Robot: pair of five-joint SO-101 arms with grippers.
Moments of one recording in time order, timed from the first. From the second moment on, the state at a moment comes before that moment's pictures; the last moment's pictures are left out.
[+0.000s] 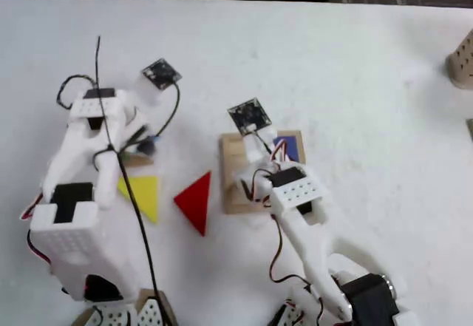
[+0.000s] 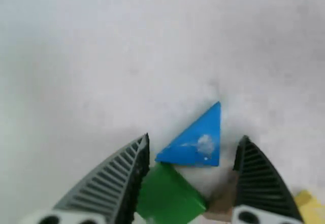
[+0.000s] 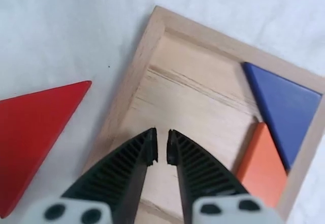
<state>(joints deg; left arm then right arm) -10.5 20.0 11.3 54.2 -48.0 -25.7 -18.7 55.7 32.2 7.4</state>
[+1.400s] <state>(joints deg) -9.8 39.1 -17.1 78.5 -54.1 -25.7 -18.7 55.6 32.3 7.4</state>
